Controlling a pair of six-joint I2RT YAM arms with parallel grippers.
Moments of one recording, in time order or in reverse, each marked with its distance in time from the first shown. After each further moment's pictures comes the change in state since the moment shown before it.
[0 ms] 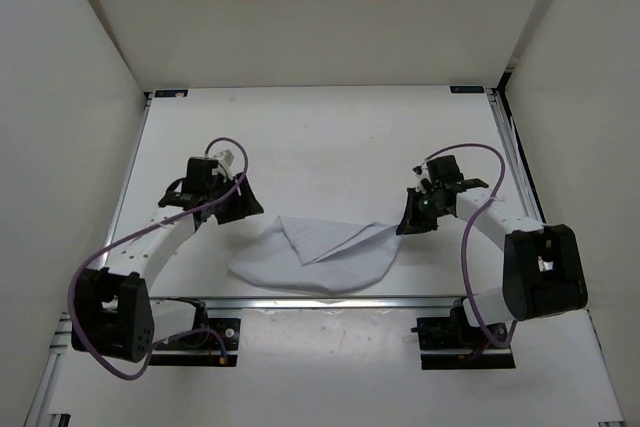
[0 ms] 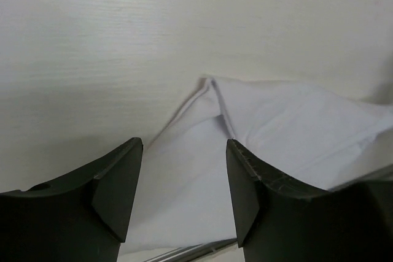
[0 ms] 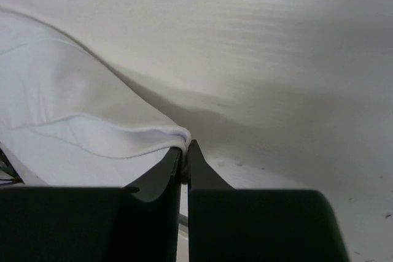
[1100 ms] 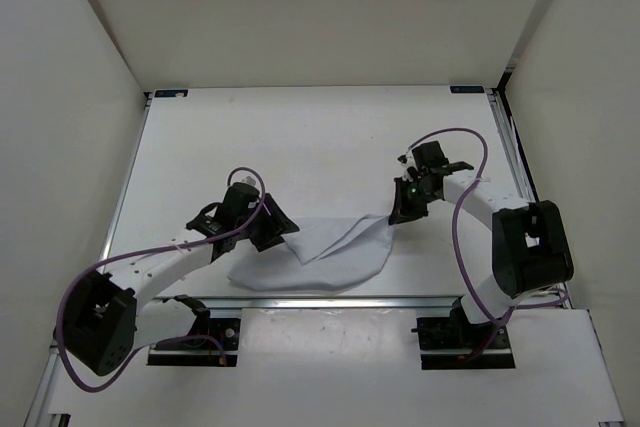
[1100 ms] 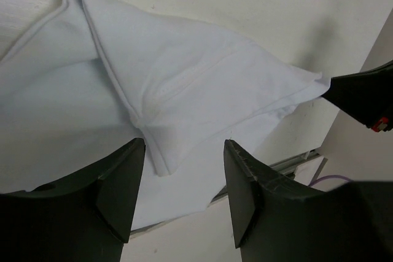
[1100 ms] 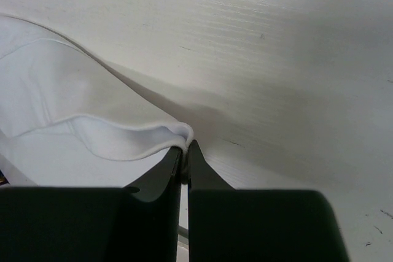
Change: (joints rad) left arm -0.388 -0.042 -0.145 0.190 -0.090 -0.612; right arm 0.039 0.164 0.168 -0.029 0.019 -0.065
